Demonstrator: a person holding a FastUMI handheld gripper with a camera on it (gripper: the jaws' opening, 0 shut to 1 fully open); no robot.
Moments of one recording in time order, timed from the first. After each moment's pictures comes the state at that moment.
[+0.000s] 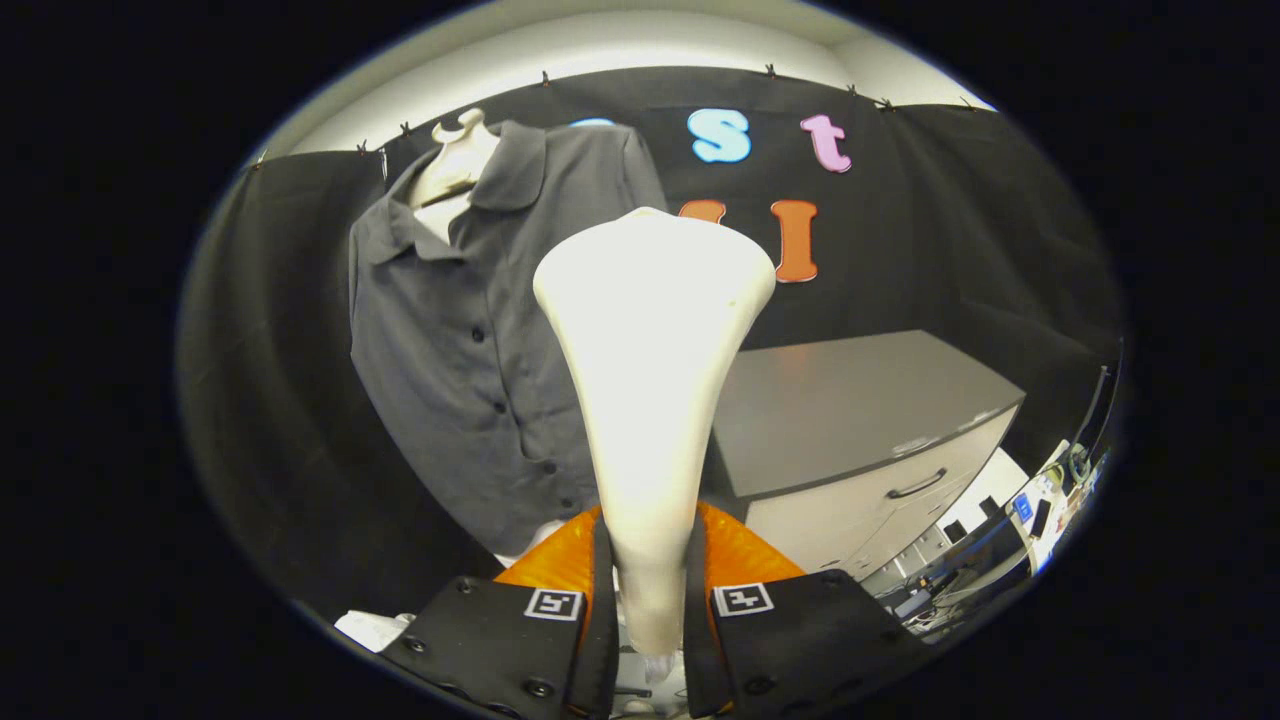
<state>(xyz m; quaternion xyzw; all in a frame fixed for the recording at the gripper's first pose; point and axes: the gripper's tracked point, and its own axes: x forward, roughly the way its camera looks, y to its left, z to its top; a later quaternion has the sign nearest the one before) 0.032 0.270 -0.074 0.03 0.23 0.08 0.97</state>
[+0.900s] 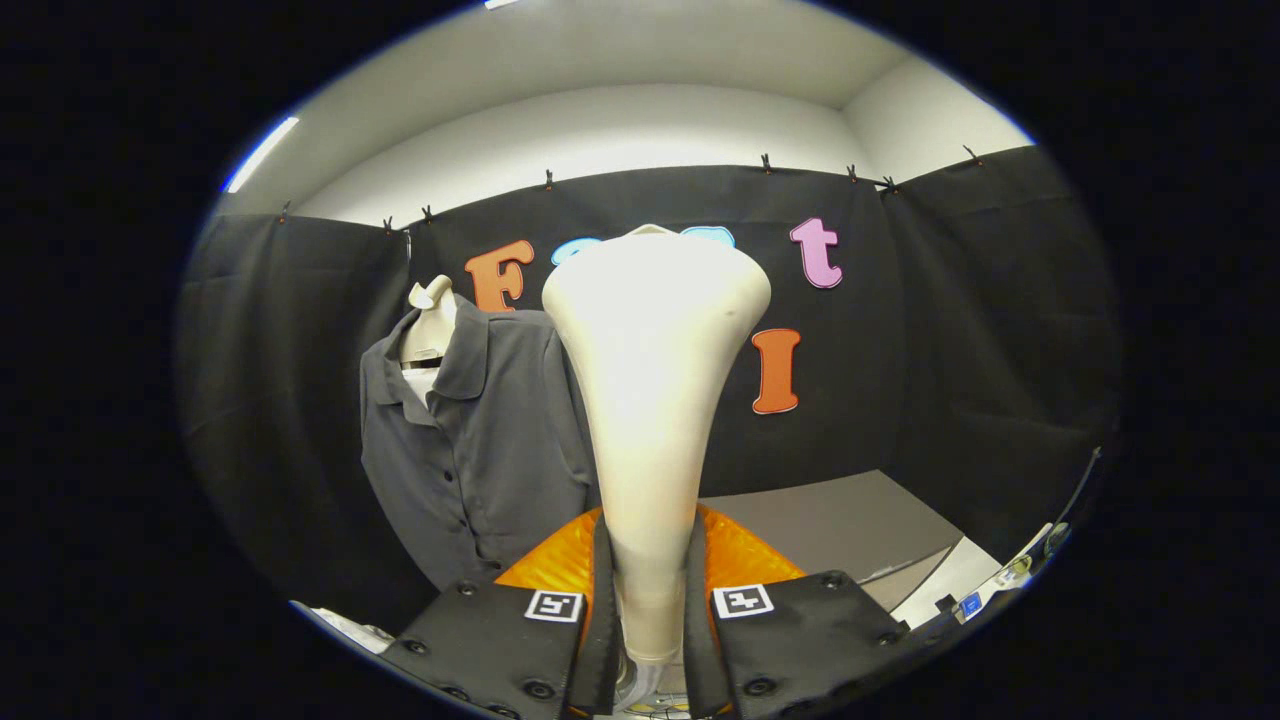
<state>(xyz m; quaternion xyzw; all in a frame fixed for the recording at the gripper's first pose) 0.054 0.136 0.078 0.02 0.10 0.14 0.99</state>
